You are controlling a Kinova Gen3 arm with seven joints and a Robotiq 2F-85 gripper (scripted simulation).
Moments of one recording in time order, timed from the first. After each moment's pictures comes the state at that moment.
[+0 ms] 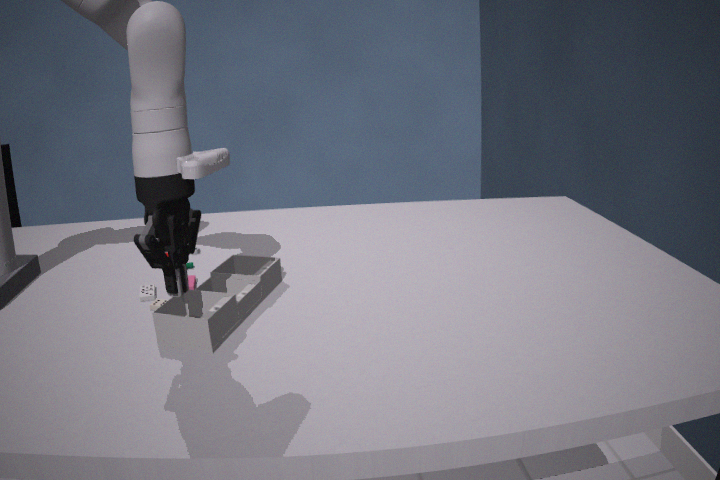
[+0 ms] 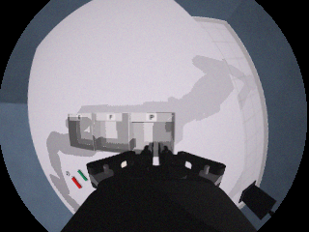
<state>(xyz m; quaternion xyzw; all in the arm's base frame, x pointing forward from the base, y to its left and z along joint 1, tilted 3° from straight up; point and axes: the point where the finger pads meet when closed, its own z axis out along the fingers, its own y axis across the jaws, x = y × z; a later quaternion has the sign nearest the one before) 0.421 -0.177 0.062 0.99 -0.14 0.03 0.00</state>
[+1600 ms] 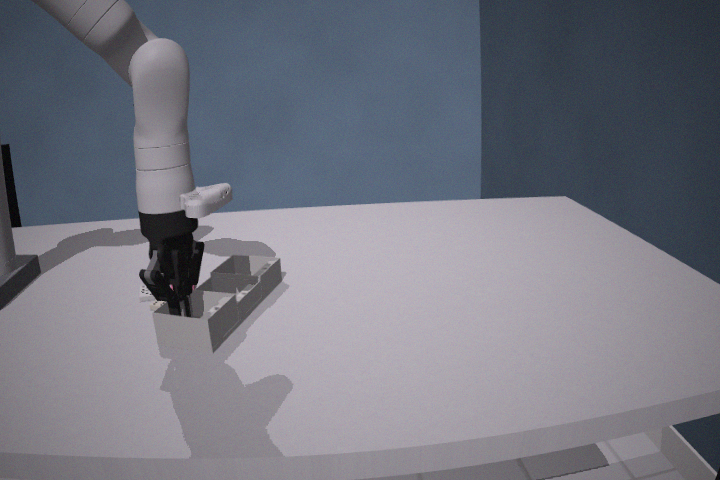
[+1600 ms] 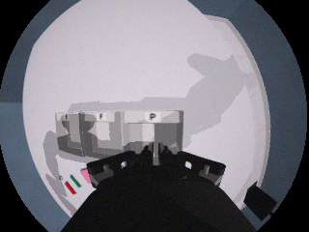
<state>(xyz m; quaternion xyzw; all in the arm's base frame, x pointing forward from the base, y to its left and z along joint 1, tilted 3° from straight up) 0.422 -0.175 0.018 0.99 -0.14 0.02 0.00</state>
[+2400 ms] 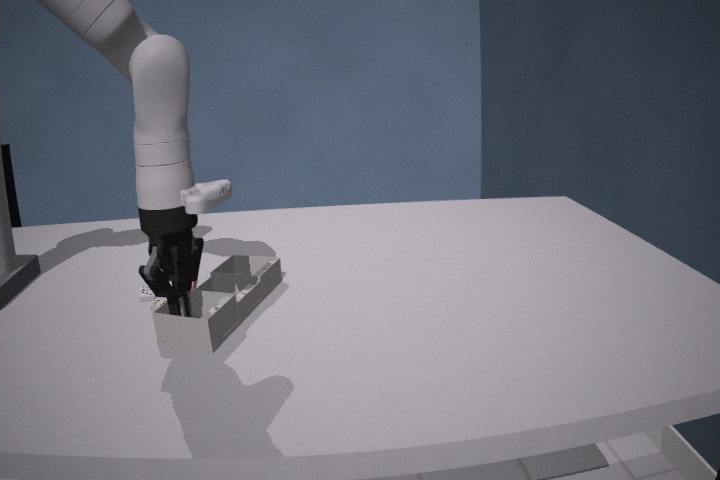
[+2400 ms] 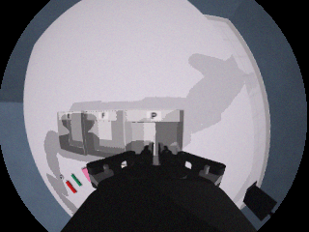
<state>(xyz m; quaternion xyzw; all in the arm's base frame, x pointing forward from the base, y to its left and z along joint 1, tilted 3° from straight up) 0.421 -0.173 0.023 0.99 -0.14 0.02 0.00</state>
